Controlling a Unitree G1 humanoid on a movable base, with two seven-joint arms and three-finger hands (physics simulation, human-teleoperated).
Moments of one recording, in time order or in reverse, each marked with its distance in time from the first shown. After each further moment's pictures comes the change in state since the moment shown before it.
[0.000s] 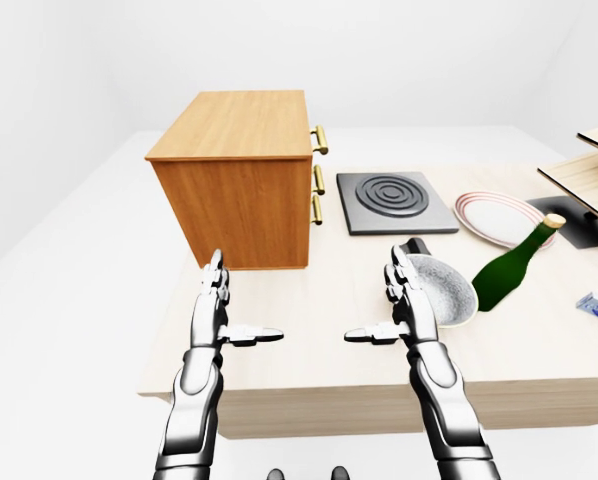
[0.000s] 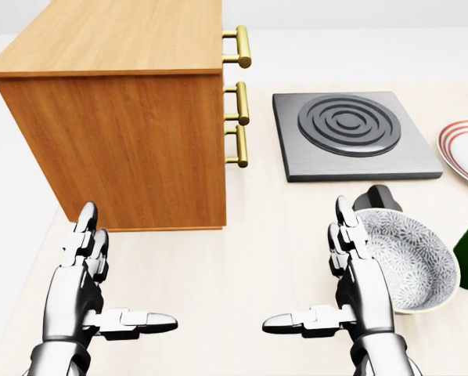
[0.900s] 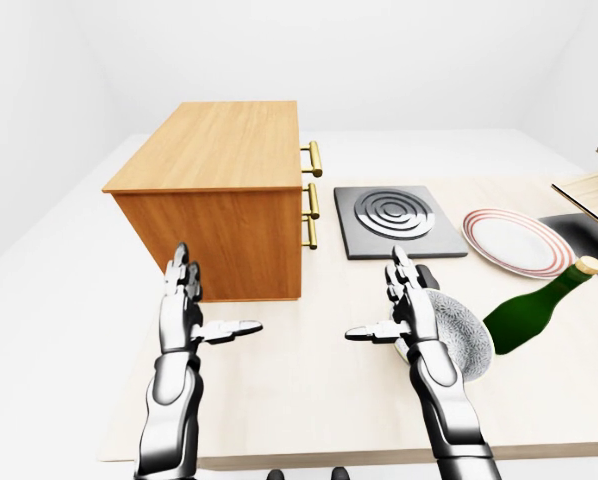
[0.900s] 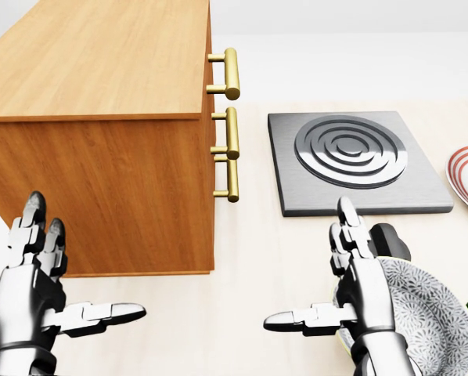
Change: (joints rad) left arm 0.048 0.010 0.075 -0.144 -0.058 0.007 0.033; right arm -0.007 -0.001 -0.005 0.008 0.013 0.006 -0.007
